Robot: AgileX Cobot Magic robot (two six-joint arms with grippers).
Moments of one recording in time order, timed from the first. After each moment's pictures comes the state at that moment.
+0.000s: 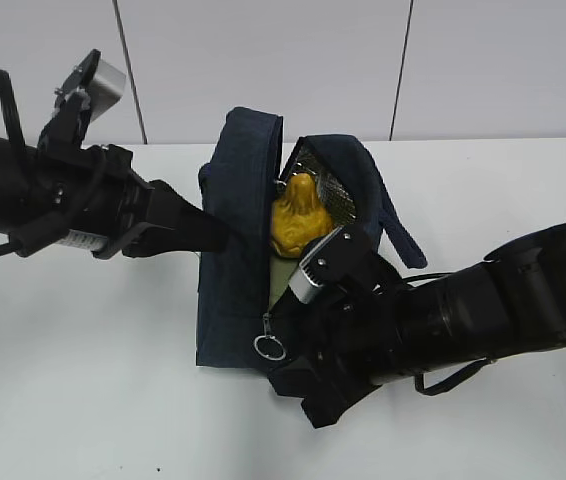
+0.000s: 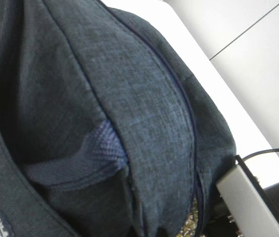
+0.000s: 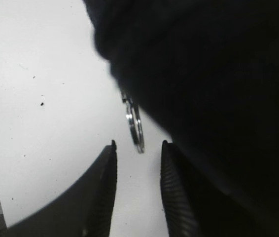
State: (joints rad) left arm -0.33 1.56 -0.86 -1.39 0.74 1.24; right arm 0.48 1.83 -0.75 1.79 0.56 -2.07
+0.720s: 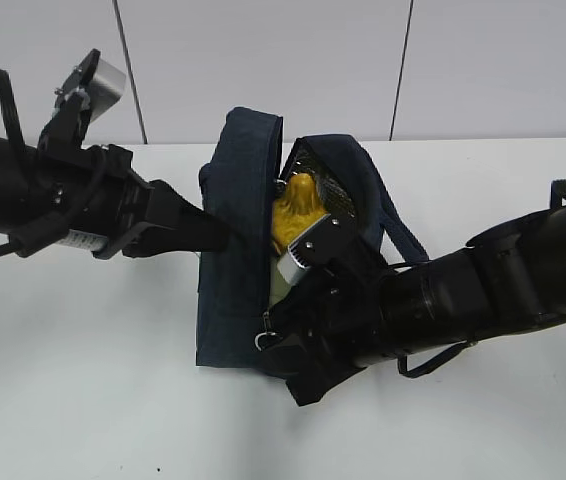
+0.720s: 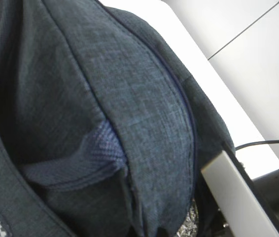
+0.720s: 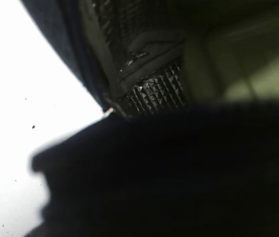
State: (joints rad) left arm -0.33 1.56 -0.86 -1.39 0.75 1.24; right arm 0.48 1.86 -0.82 1.79 0.55 -2.05
